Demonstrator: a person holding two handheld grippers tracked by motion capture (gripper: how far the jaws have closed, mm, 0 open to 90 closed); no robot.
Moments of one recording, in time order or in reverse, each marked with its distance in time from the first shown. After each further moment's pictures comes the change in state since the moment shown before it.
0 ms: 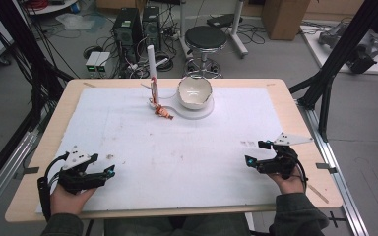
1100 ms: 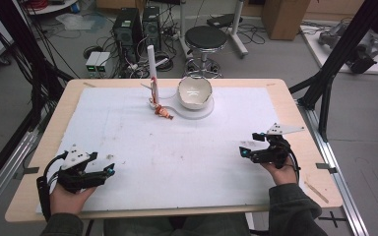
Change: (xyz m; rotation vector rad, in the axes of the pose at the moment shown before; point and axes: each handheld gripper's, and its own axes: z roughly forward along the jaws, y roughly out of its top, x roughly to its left) left arm -0.001 0.005 -0.003 -0.019 0.014 0.006; right arm -0.011 0.019 0.022 0.007 0.015 0.010
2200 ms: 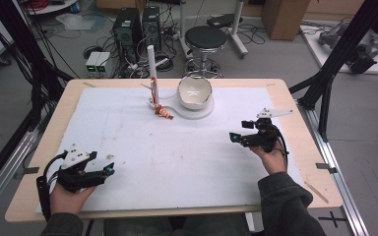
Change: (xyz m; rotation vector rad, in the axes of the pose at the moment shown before) left arm 0.001 0.001 0.000 -0.003 0.010 0.000; right arm -0.010 0.037 0.032 -0.018 0.062 0.037
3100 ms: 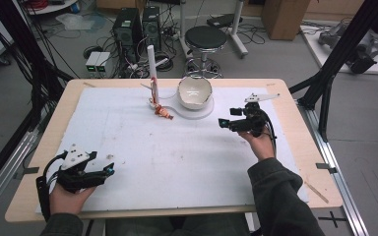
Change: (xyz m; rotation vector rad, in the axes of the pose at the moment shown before) left arm -0.001 0.001 -0.002 -0.002 -0.001 0.011; right arm -0.001 0.043 0.032 -0.004 0.040 -0.006
